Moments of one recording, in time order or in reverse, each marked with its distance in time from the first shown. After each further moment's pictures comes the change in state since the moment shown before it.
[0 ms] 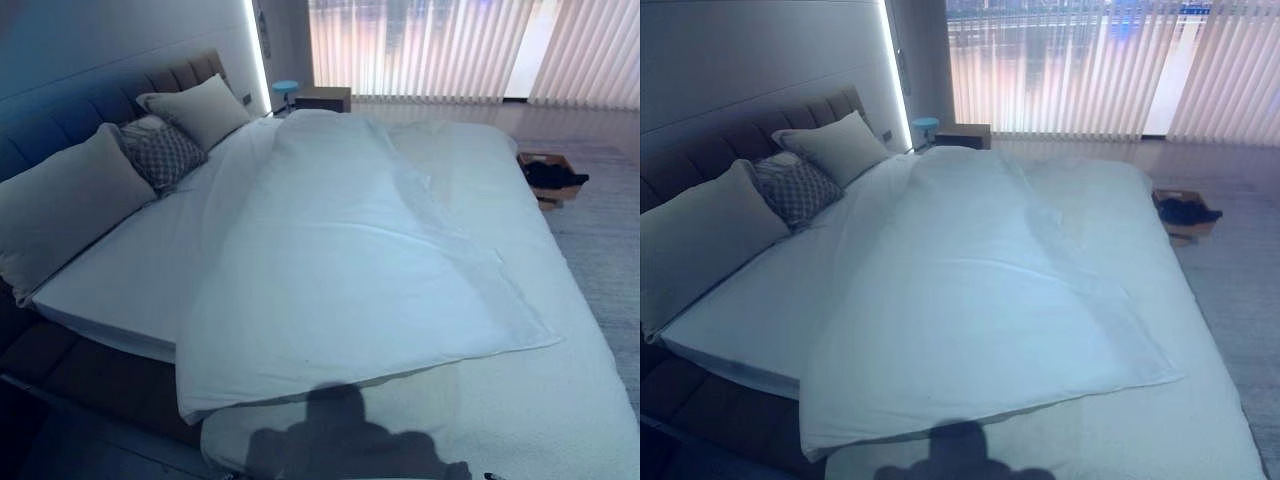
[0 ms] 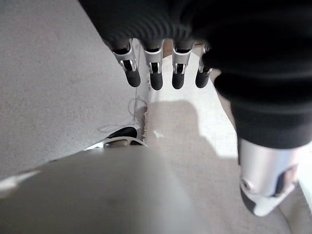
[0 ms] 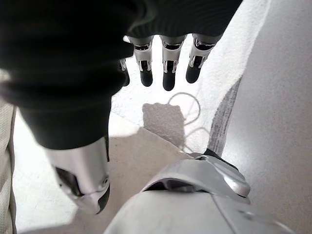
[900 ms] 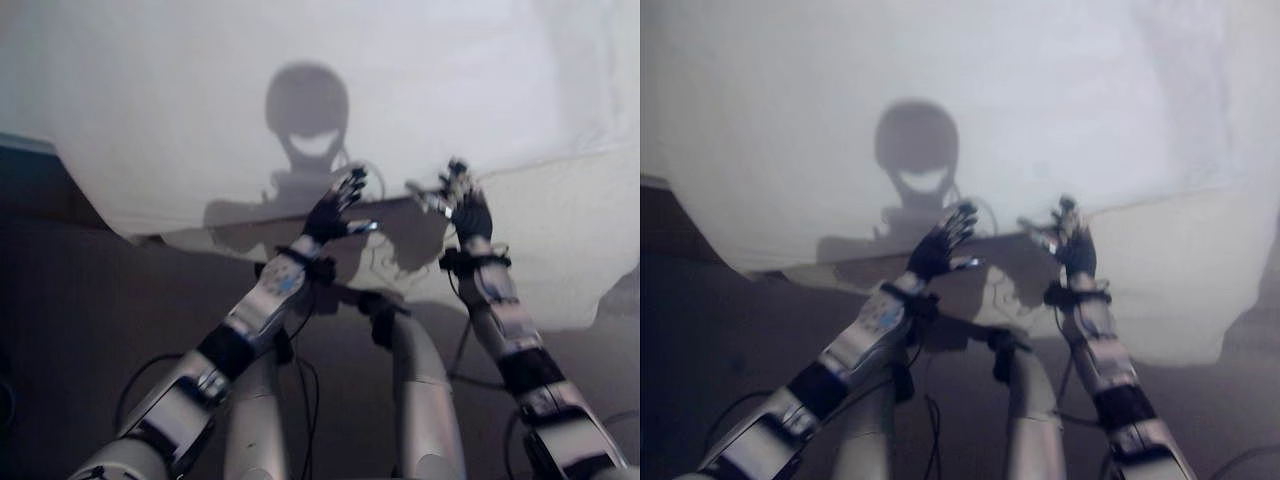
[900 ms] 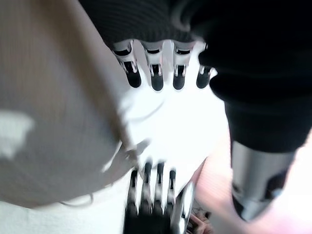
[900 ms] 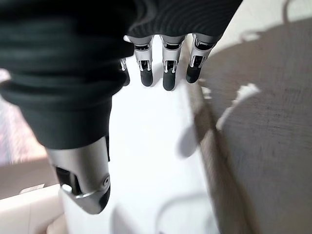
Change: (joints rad) left arm -0.773 0.031 -0.355 -0.935 -0.384 -0.039 0.092; right arm -0.623 -0.043 -0.092 -0.988 0.450 -0.135 -0.179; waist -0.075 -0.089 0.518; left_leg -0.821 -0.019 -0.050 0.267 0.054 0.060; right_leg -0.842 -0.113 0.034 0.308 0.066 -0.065
